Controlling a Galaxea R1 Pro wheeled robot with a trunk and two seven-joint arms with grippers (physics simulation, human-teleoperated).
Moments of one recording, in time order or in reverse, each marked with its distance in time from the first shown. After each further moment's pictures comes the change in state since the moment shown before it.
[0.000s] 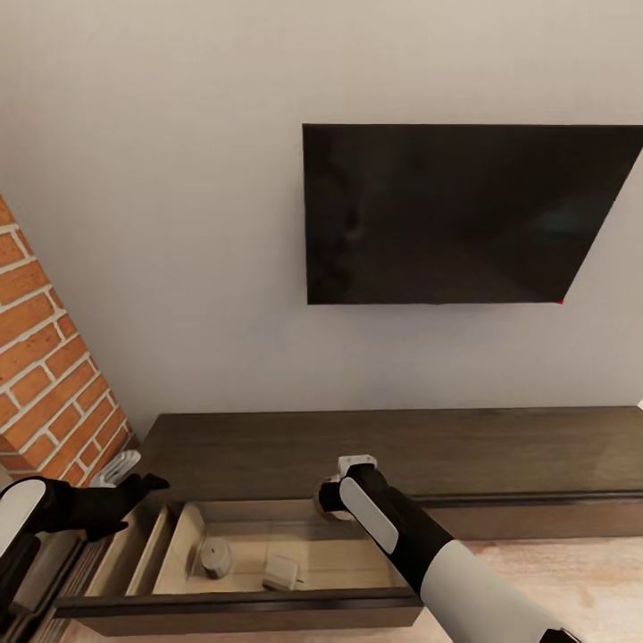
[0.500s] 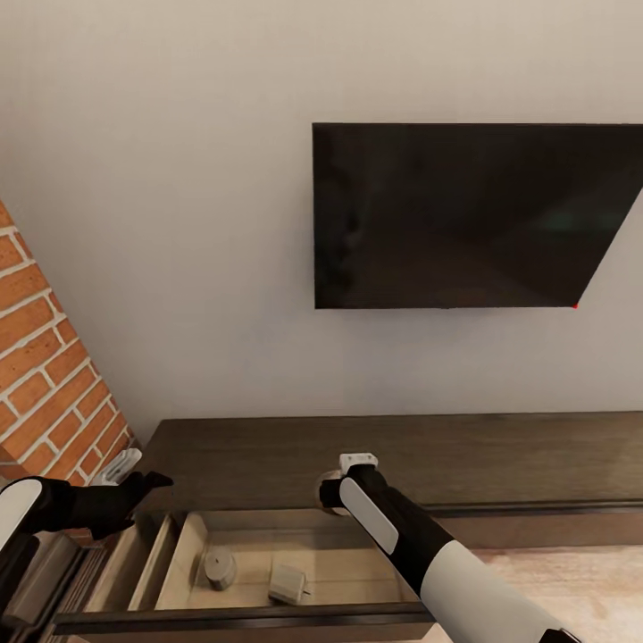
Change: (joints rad) left arm 0.000 0.004 0.000 -0.001 0.066 0.002 -0.002; right arm 0.000 0.000 0.001 0.003 -0.003 -0.051 -0.005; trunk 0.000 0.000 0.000
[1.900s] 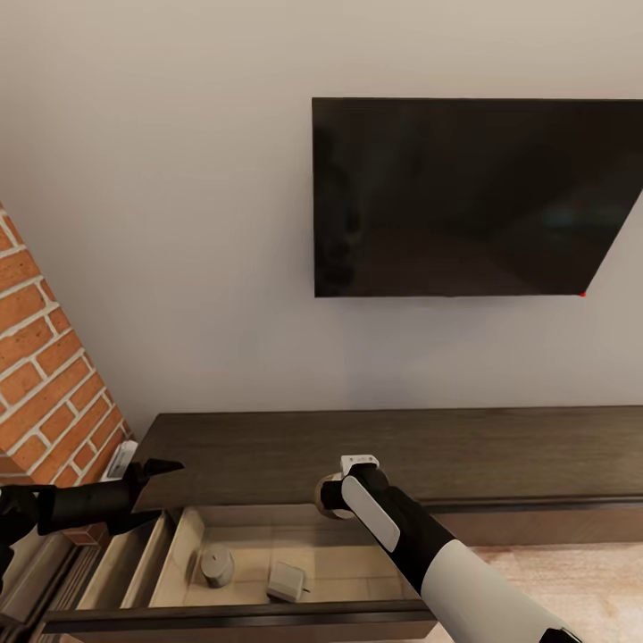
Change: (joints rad) left arm 0.043 0.067 -0.003 -0.020 0.488 0.007 0.000; right arm -0.001 -0.002 -0.015 0.005 -0.015 0.028 0.003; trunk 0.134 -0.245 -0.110
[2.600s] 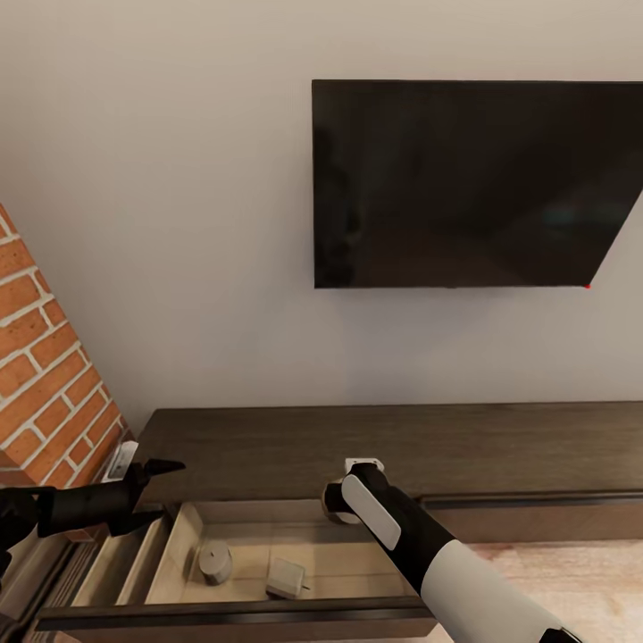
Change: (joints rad) left arm 0.016 0.000 0.001 -0.026 0.033 0.000 0.000; right arm 0.000 0.001 0.004 0.000 -0.076 0.002 -0.109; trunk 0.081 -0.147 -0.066
